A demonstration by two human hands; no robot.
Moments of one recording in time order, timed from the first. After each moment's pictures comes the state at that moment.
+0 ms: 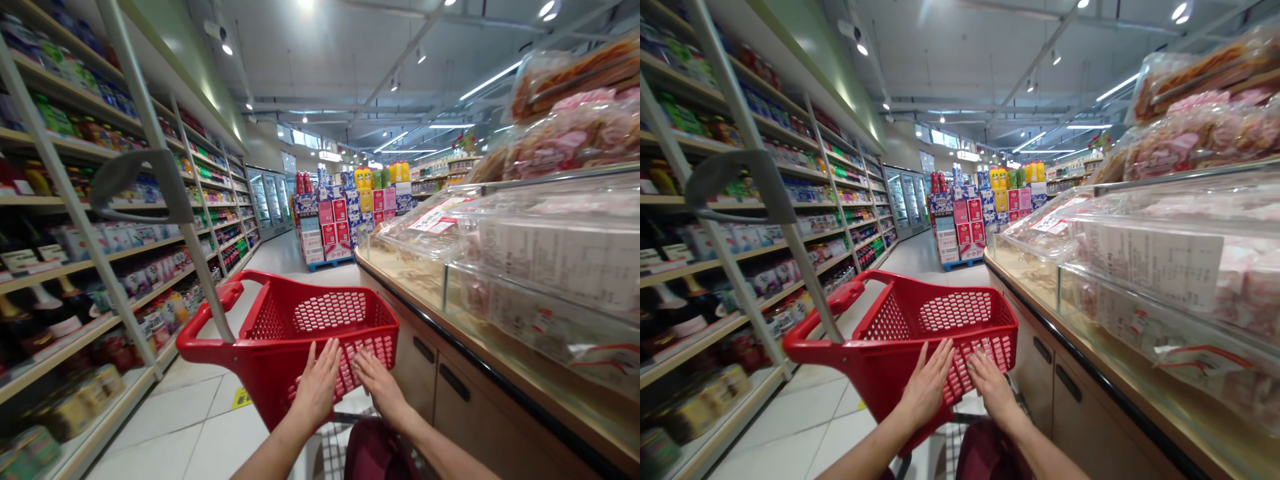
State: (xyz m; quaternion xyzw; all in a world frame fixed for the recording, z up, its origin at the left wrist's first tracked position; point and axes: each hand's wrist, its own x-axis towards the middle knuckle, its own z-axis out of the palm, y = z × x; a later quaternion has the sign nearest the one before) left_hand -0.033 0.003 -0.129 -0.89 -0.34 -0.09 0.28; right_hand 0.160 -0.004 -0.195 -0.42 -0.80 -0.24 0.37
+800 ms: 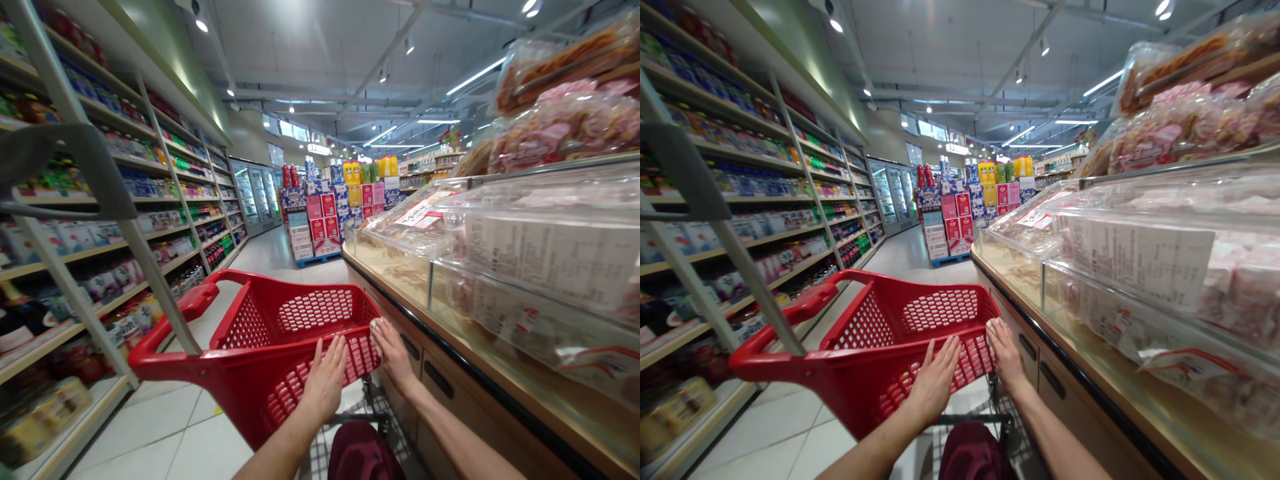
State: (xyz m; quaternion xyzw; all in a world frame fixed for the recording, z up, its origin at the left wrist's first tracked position) left_hand 0.025 0.018 -0.149 -0.91 -0.35 -0.08 0.23; right_hand 0.239 0.015 -0.216 -0.51 -0.70 -0.18 0.47
